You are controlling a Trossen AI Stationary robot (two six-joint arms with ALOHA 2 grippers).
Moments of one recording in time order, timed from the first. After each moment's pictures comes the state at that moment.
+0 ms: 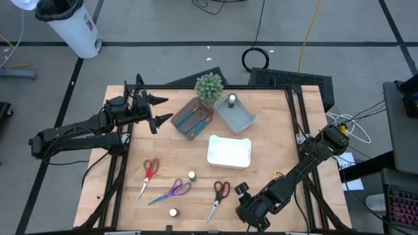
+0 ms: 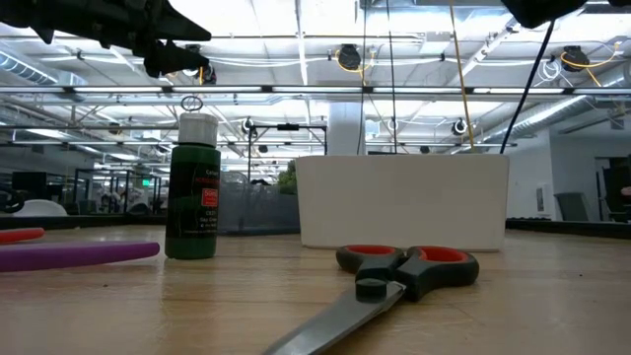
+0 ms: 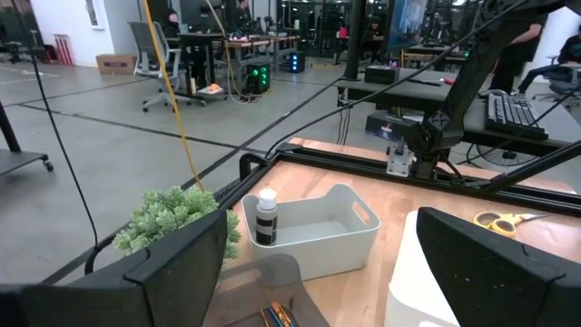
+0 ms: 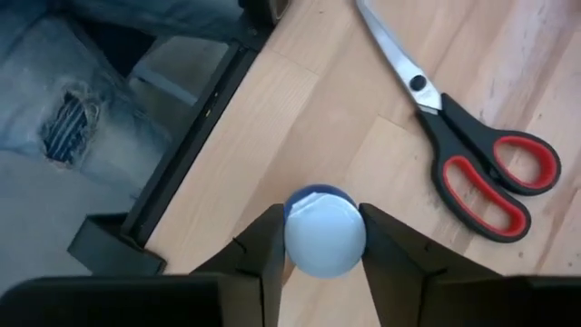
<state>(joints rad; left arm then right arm) 0.37 0.62 0.50 0.06 0.05 -0.03 0.72 1.81 1.36 -0.61 0.08 0.20</state>
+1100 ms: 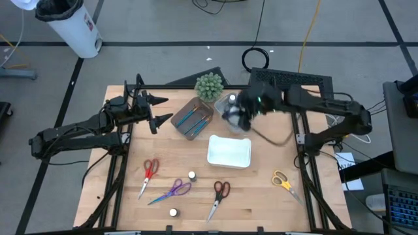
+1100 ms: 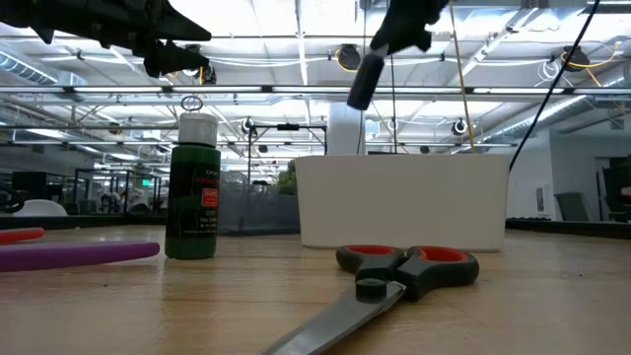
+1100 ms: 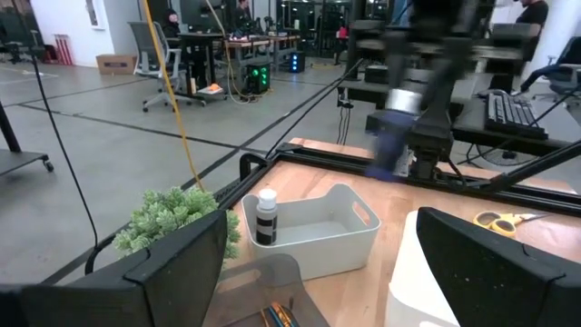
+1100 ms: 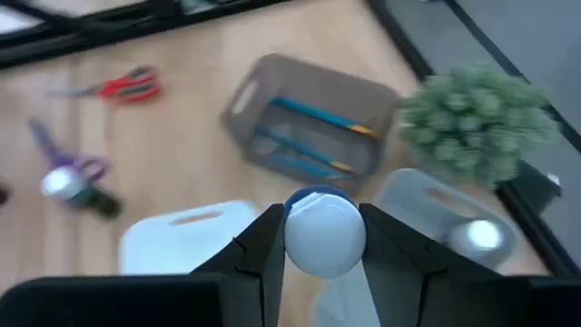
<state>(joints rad) 0.37 0.62 0.50 0.06 0.05 -0.03 -0.18 1.34 1.37 -0.72 0.06 0.12</state>
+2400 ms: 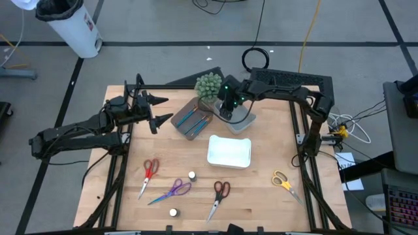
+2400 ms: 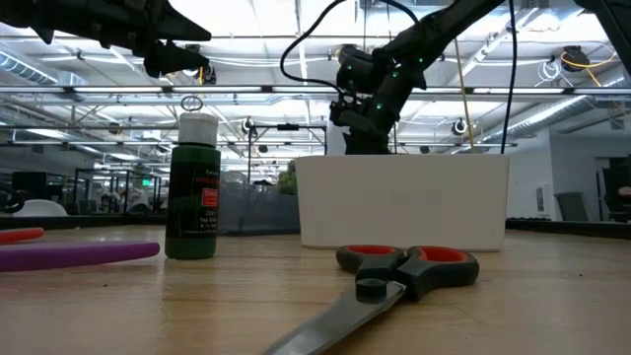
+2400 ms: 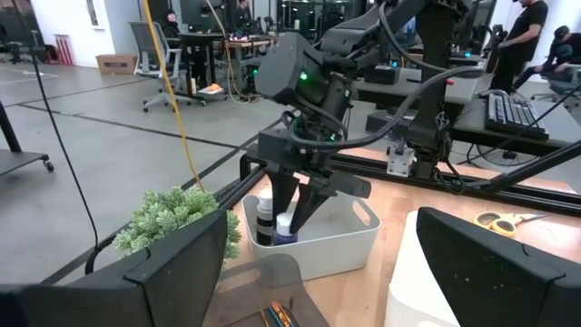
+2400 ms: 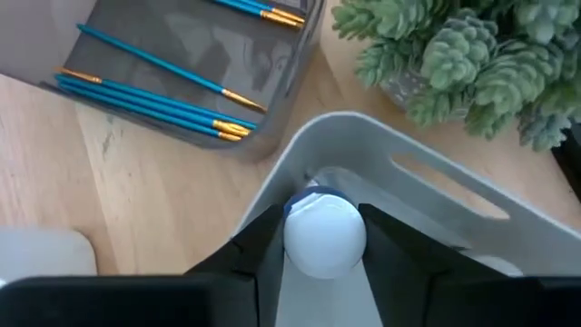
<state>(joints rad) 0.37 0.62 0.50 0.06 0.05 -0.03 -0.49 1.84 1.37 -0.52 -0.13 -0.07</state>
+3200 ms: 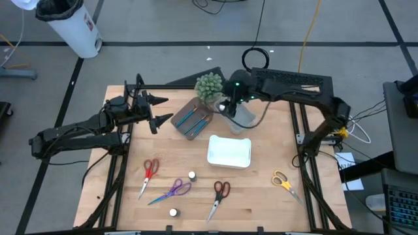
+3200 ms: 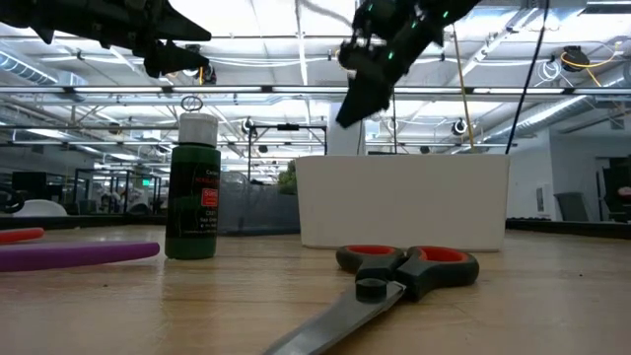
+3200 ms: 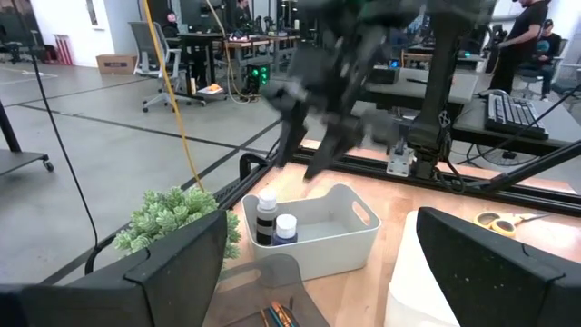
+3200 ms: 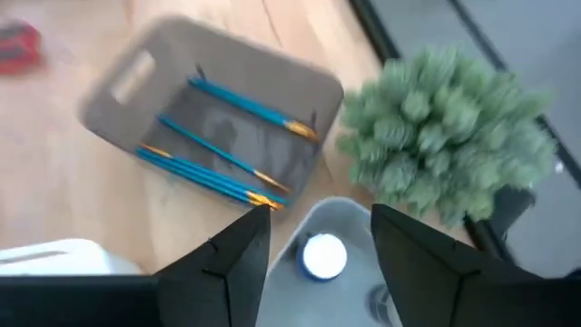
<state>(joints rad) 0.37 0.62 0.50 0.06 0.05 -0.03 -0.43 1.63 1.37 -0.49 -0.08 -0.12</state>
